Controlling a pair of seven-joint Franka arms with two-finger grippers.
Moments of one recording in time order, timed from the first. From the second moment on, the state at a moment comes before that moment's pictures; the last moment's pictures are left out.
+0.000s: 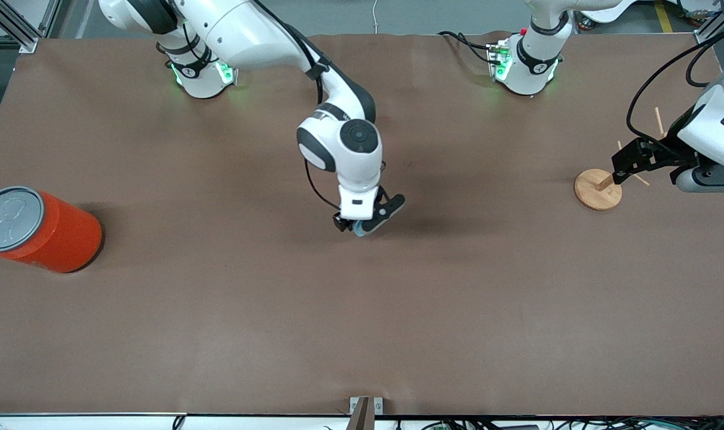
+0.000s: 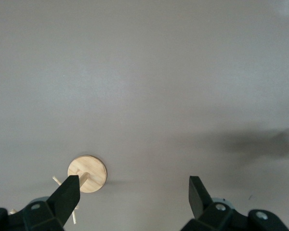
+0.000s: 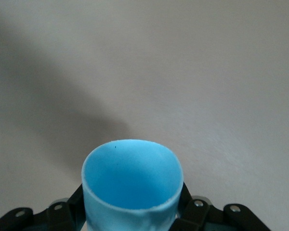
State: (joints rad) left arm -0.07 0.08 -0.06 -1.47 0.04 1.61 -0.10; right arm 0.76 0.74 0.07 -1.40 -0.20 2.18 0.08
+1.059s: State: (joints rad) left arm -0.07 0.08 -0.06 -1.47 0.04 1.61 -0.10; right arm 0.90 0.86 0.07 -1.40 -0.22 2.32 -0.46
